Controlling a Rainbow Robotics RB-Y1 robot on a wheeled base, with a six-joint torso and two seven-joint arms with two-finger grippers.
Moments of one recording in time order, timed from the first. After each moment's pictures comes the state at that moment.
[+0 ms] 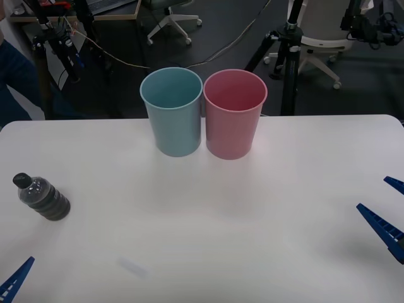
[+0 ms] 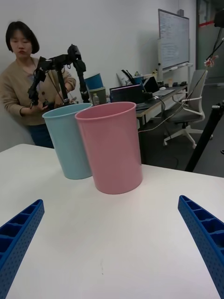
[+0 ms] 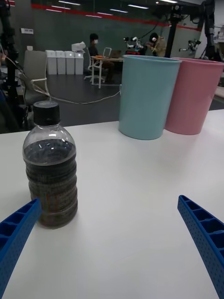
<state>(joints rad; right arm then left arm) 0.35 -0.40 -0.52 -1.66 0.96 -1.22 0.00 0.53 0.46 0.42 -1.36 -0.67 -1.18 -0.45</state>
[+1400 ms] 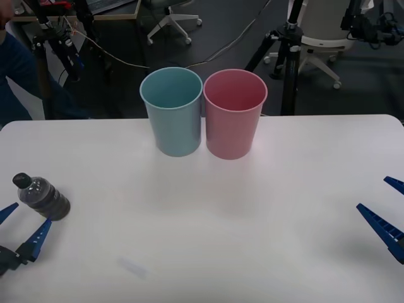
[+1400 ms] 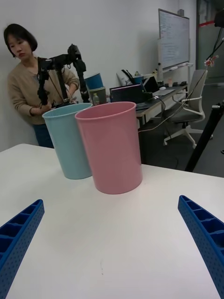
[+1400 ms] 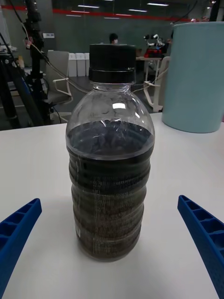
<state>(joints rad) 0.35 -0.40 -0.52 -1.66 0.96 -1.22 0.00 0.05 0.53 0.33 -0.75 -0.64 -1.18 -0.67</state>
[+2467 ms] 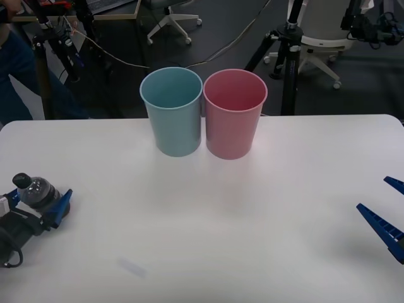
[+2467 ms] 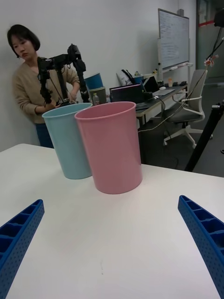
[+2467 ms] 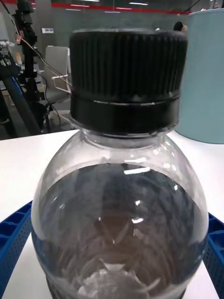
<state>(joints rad) 0.35 -0.40 -0.52 -1.66 0.96 -1.22 0.00 -0.09 0.53 0.25 -0.75 -0.66 -1.01 -0.64</state>
